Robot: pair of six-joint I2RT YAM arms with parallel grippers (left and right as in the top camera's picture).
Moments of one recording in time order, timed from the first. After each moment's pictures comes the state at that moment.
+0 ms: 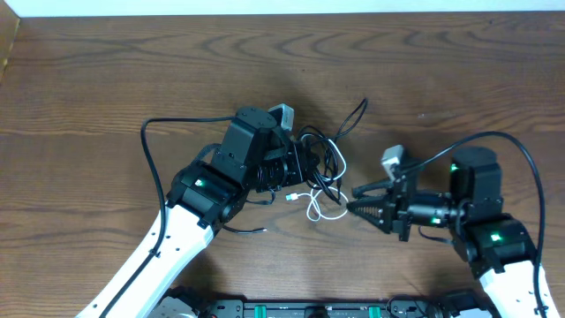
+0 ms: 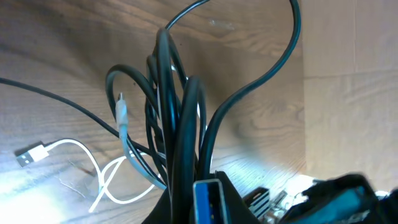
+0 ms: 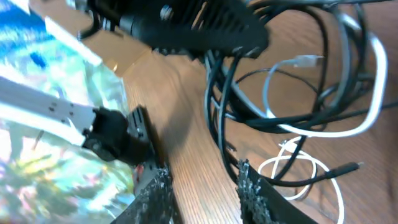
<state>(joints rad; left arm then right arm) -0.56 1.23 1.05 -0.57 0.41 -0.83 0.21 0.89 0.68 -0.50 -1.06 -0.04</state>
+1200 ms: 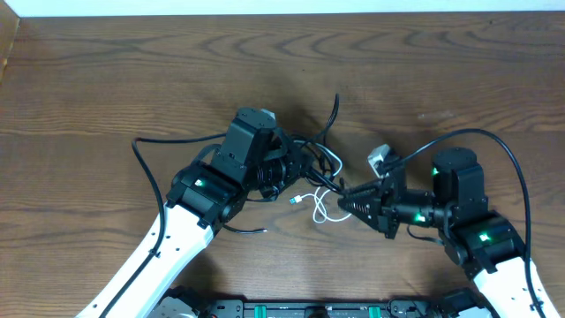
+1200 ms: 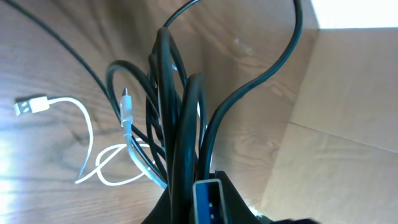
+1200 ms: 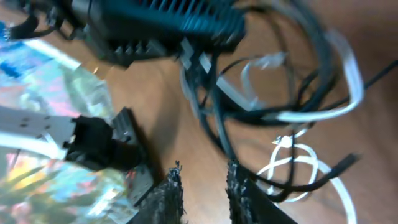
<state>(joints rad) -0.56 1.23 1.05 -0.61 0.35 -1.20 0.32 0.91 0.68 -0.44 -0.88 0.11</state>
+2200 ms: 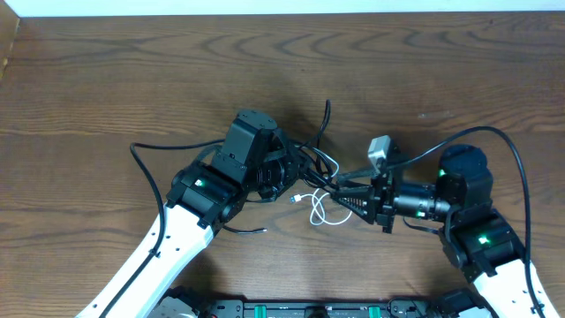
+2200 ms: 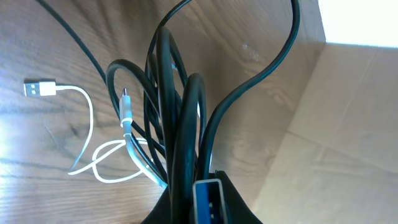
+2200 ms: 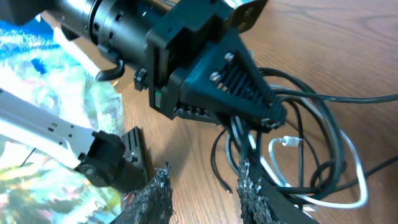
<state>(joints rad) -0.56 1.23 1.05 -0.63 0.33 -1.29 0.35 0.90 0.68 -0.20 -0.95 0.10</state>
